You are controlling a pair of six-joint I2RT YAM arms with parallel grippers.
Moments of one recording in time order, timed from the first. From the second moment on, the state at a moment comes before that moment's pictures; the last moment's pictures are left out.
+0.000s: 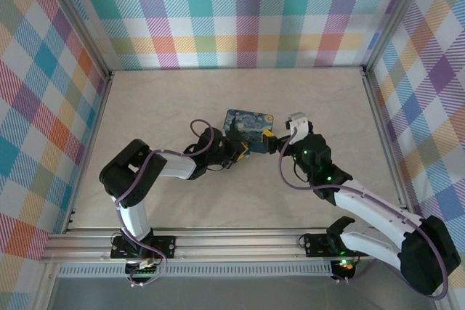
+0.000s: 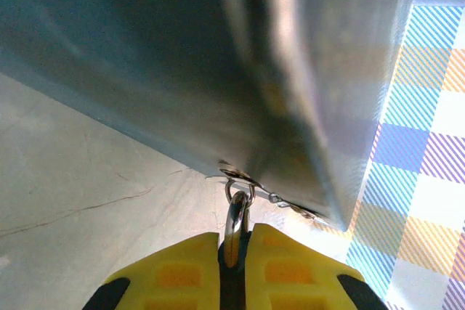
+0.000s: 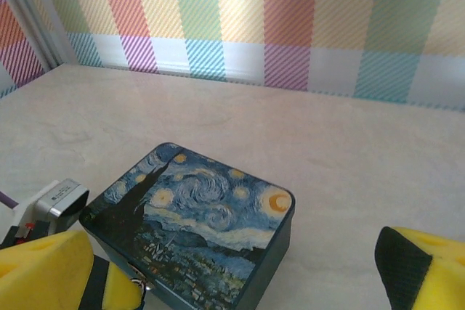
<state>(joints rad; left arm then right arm) -0.67 1.81 0.76 0.52 0.31 -1.40 0.63 0.98 0.51 0.27 0.20 0.05</state>
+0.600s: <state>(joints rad) -0.67 1.81 0.77 0.49 0.31 -1.44 0.69 1.07 0.51 0.22 0.12 -0.65</state>
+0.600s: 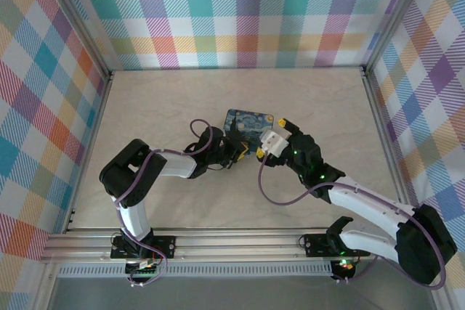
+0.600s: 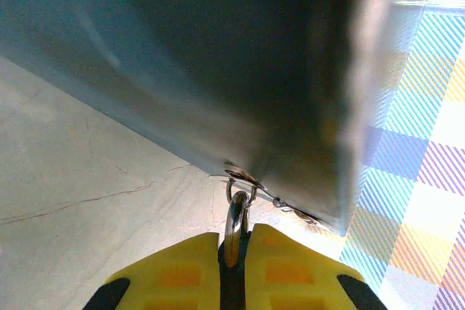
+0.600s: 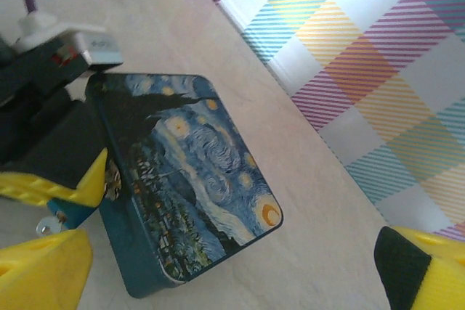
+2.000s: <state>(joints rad) -0.68 1.81 0.78 0.47 0.31 -1.47 0.85 1.43 0.48 0.35 0.18 -0.73</state>
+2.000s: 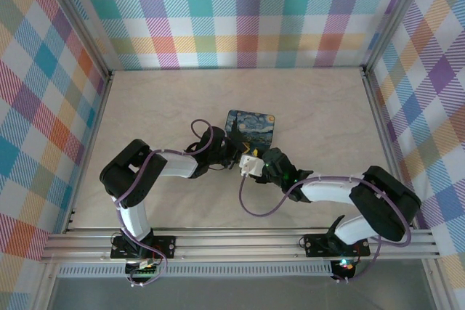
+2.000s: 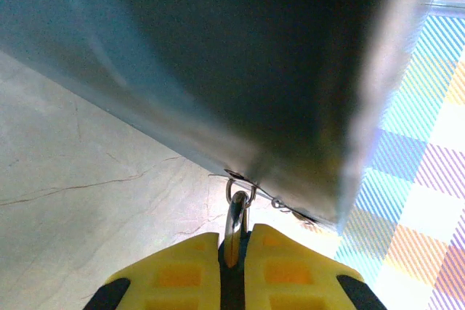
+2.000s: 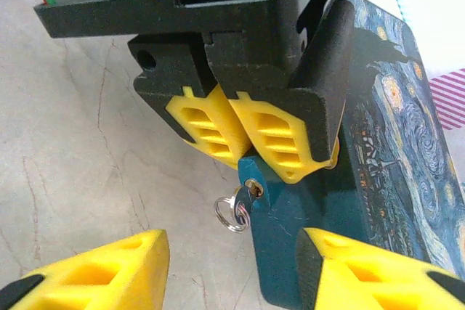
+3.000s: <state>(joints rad) -0.69 1.81 0.78 0.47 0.31 -1.48 0.85 1.52 0.52 0.42 0.22 -0.70</state>
